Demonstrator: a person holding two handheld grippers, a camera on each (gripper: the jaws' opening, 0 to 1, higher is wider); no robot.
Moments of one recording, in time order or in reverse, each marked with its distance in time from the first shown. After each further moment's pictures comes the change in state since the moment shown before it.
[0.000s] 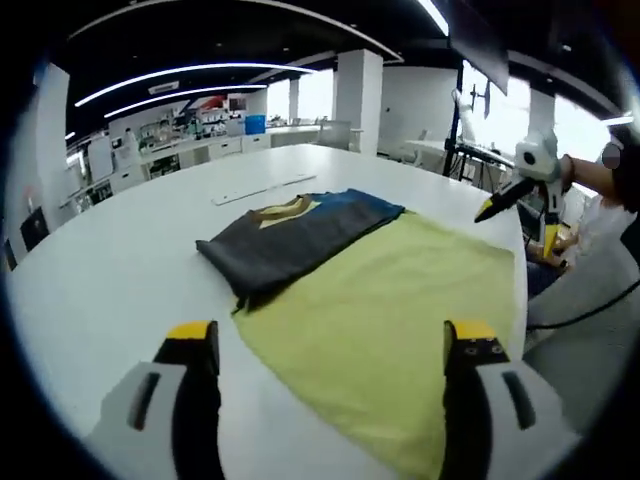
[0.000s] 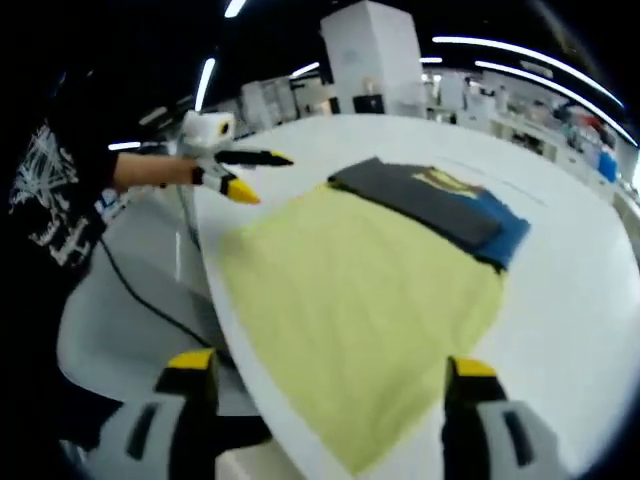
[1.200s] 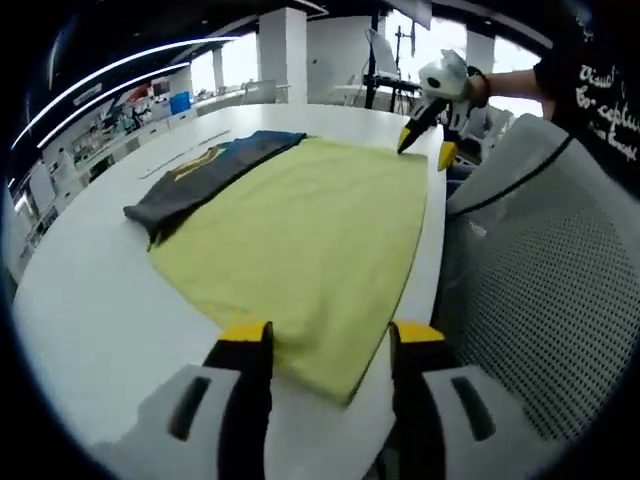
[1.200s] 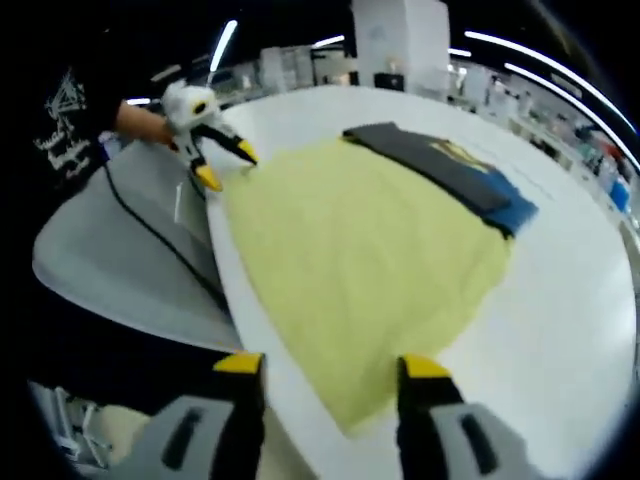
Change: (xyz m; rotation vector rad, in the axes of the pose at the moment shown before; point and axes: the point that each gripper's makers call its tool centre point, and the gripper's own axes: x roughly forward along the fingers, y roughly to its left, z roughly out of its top) left arm -0.033 -0.089 -0.070 0.196 0.202 -0.219; right arm -0.003 -0.009 -0.057 -0.137 0.133 -0.043
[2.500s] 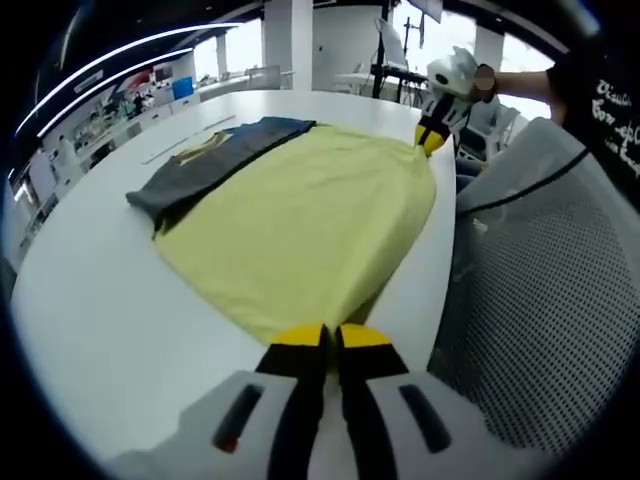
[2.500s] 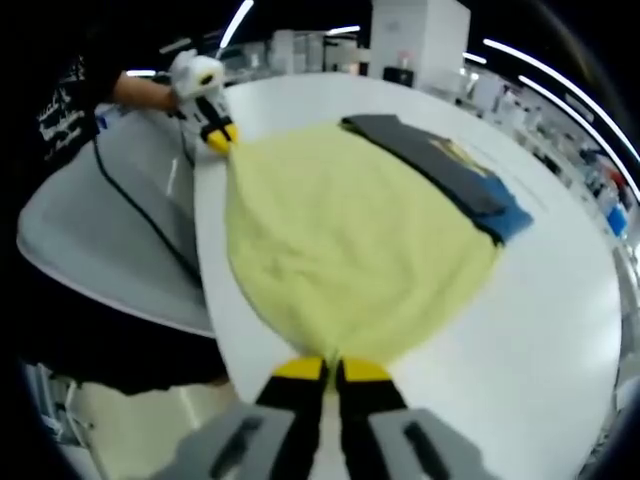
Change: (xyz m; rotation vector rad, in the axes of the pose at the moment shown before) left arm -0.004 0.015 -0.006 -0.060 0.044 0.005; right arm 0.003 -0.015 -0.002 -0.055 0.035 -0.049
